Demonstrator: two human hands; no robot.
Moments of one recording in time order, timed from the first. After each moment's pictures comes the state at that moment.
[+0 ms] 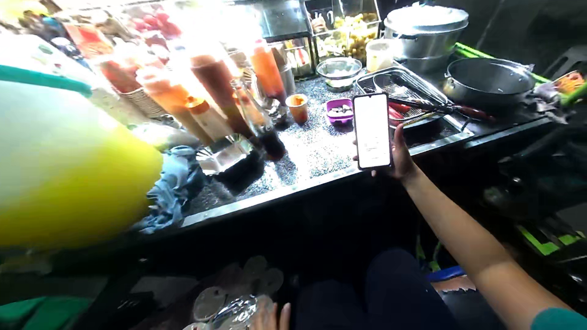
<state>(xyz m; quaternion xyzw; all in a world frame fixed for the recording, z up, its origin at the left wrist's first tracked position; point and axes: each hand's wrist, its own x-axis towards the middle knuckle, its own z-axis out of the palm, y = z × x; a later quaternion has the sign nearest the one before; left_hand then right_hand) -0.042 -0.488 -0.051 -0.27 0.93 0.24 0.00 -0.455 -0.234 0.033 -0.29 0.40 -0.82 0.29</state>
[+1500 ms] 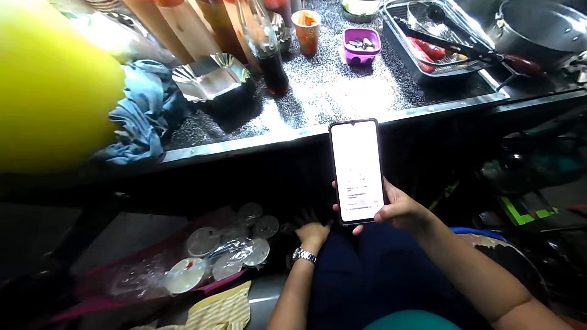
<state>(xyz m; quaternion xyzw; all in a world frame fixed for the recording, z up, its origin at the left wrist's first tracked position) -0.180 -0.446 -0.148 -0.31 0.88 0.15 0.34 -0.270 -0.248 -0.009 -0.23 0.30 -0.79 0.48</state>
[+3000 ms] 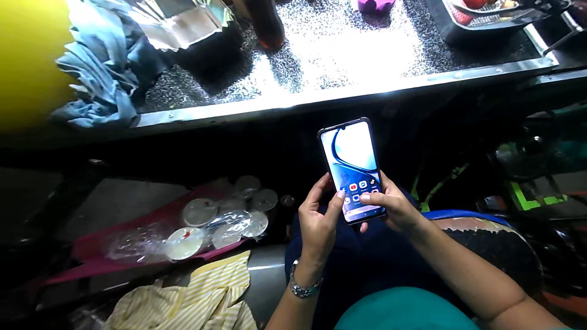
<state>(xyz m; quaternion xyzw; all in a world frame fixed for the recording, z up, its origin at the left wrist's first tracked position) -0.149 -0.402 -0.026 -0.15 0.63 0.73 -0.22 -0.234 -0.256 -0.023 -0.09 0.44 -0.79 0.42</state>
